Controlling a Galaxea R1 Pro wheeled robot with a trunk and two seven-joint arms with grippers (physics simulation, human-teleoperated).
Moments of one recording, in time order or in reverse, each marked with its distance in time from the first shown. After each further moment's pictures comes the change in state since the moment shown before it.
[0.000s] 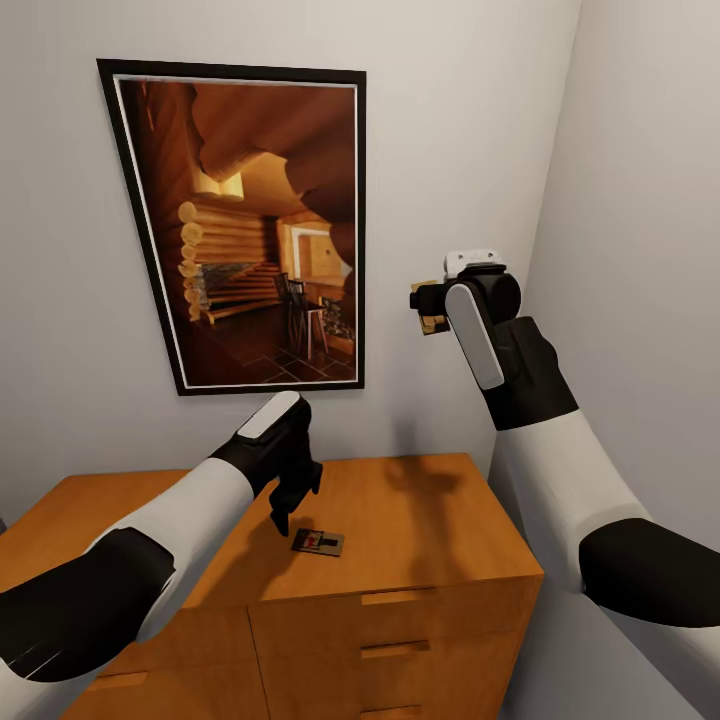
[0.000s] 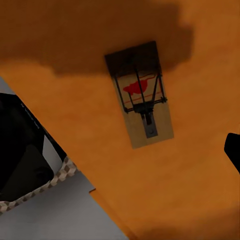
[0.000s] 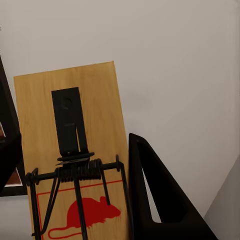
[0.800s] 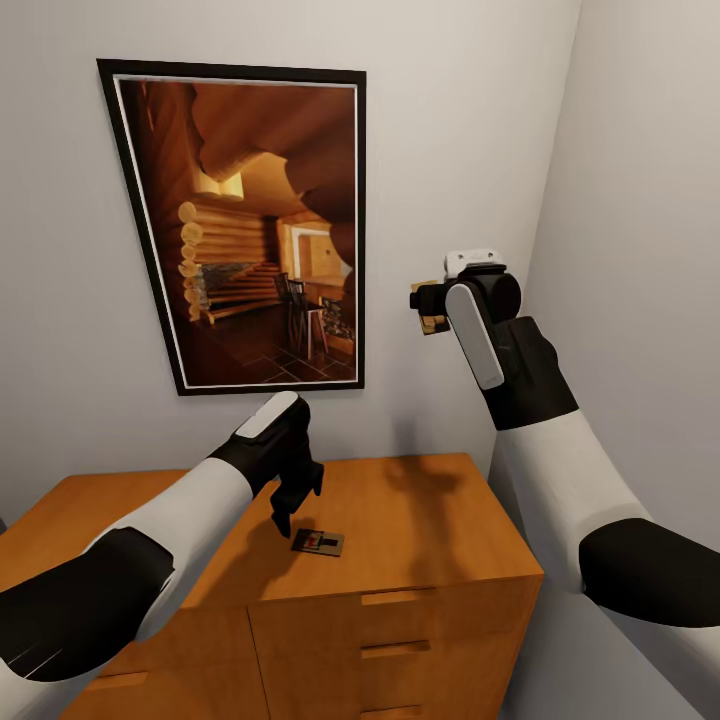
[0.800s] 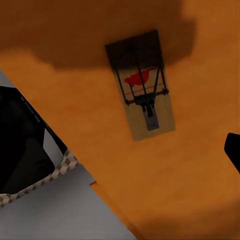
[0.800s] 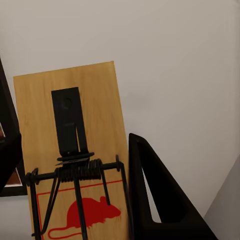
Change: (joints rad) left arm -0.001 0.004 -0.001 0.004 0.036 0.006 0.000; right arm 0.000 0.000 -0.001 0.000 0.000 0.000 0.000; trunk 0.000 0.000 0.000
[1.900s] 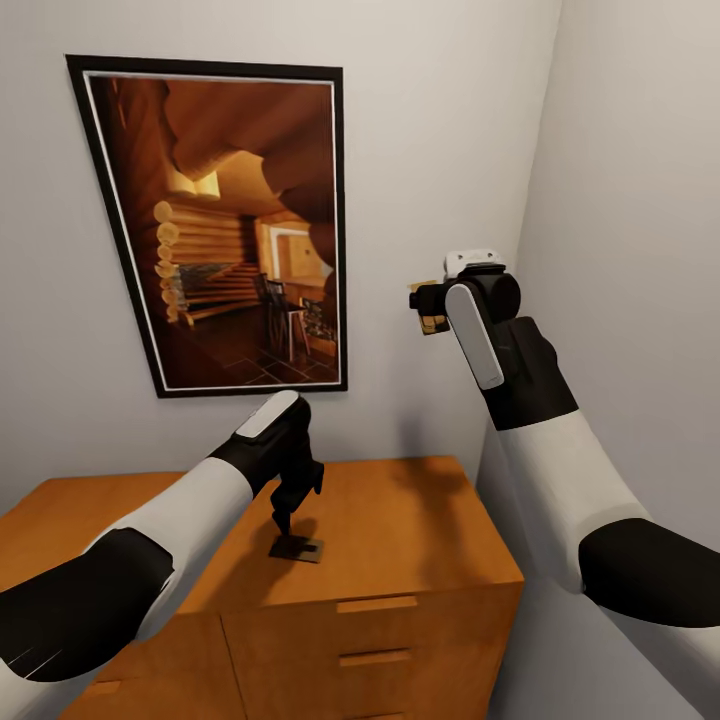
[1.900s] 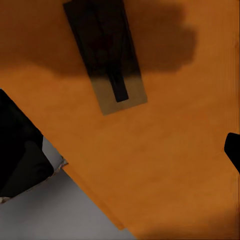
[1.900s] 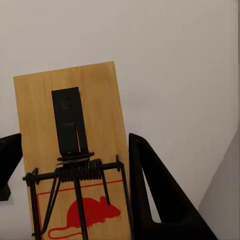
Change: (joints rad) left arm 0.001 0.000 -0.004 -0.011 -0.008 0.001 0.000; right arm 0.000 0.000 0.001 0.001 0.000 0.000 0.000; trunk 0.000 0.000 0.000
